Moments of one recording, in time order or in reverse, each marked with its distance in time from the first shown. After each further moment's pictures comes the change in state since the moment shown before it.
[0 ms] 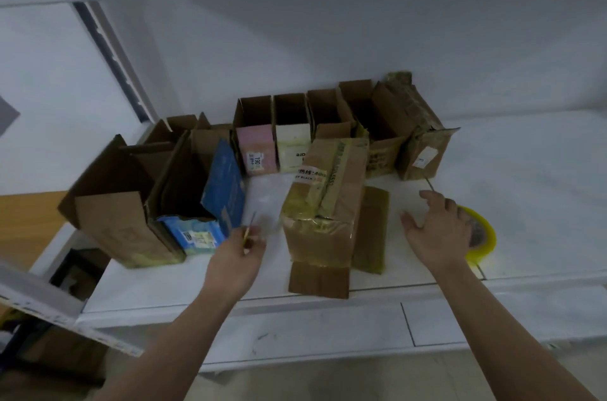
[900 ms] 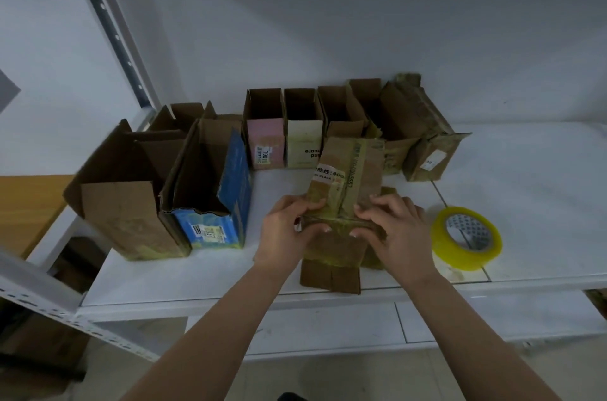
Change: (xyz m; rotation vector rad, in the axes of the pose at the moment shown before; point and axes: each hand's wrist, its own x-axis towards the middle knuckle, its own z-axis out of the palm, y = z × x) left_hand 0.028 0.018 0.033 -0.253 0.042 0.604; right_hand -0.039 -0.060 0.009 0.006 0.129 -0.667
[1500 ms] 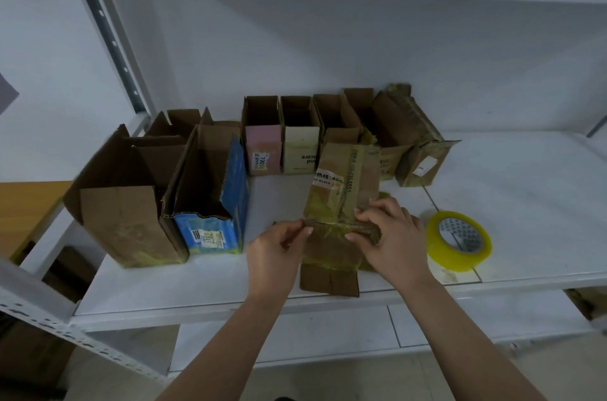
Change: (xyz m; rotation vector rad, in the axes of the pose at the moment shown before) left_hand -0.030 0.002 -0.005 -0.057 0.224 -0.158; right_hand 0.000 -0.016 -0.001 0.004 -0.054 0.174
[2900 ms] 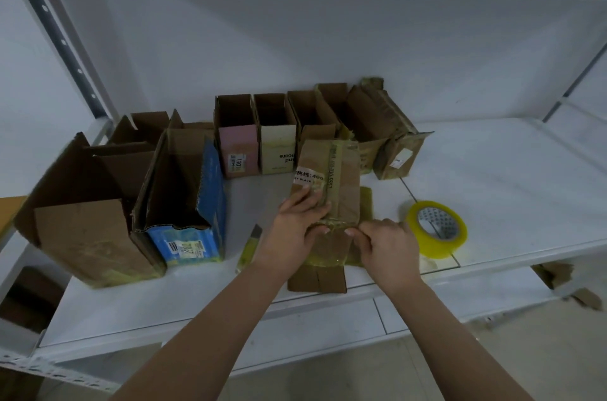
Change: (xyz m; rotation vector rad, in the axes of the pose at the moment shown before) left_hand 0.045 0.003 0.034 0.220 -0.451 0.511; right_hand -0.013 0.004 -0.001 -0.227 0.131 -0.062
